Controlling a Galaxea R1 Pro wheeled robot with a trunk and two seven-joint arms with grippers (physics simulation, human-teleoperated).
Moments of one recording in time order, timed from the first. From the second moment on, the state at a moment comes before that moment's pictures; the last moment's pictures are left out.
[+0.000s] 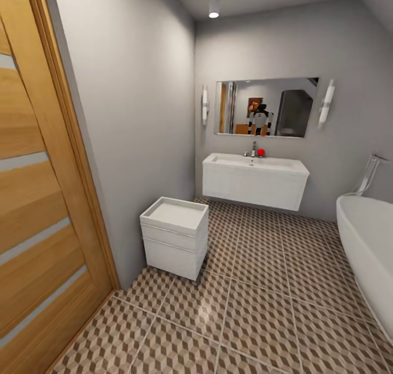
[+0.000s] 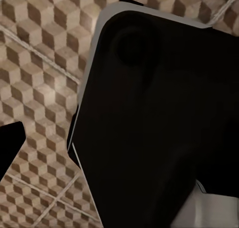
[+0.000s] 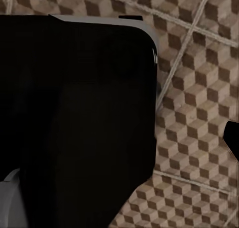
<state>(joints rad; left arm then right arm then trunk) -0.01 0.02 0.07 -0.03 0.24 -0.02 0.00 -0.01 0.00 0.00 0.00 0.00 -0.10 0.00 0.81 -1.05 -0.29</state>
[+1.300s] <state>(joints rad) -0.01 0.05 0.07 -0.03 0.30 -0.02 0.00 -0.05 0.00 0.01 -0.12 0.16 -0.09 0.00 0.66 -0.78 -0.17</state>
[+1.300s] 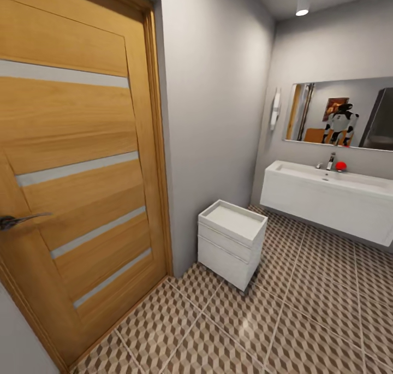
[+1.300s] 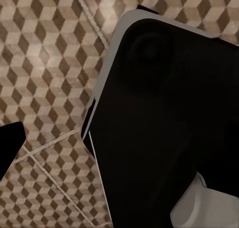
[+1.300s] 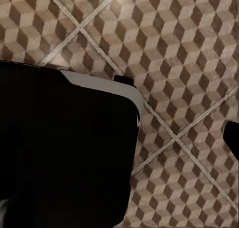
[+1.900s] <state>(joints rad) -0.01 0.05 0.07 -0.03 0.30 -0.02 0.00 -0.05 -0.01 0.01 -0.12 0.17 -0.09 0.00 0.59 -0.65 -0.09</state>
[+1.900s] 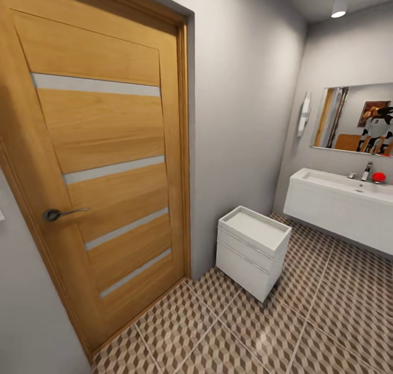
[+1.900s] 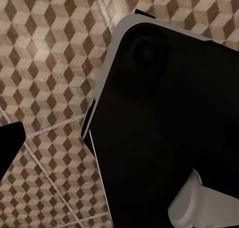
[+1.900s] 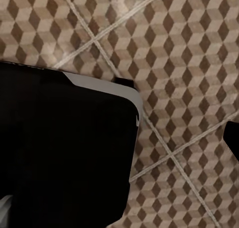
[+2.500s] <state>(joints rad) -0.01 0.05 0.07 -0.03 0.30 -0.02 0.00 -0.05 -0.01 0.01 -0.12 0.17 -0.09 0.00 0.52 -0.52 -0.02</state>
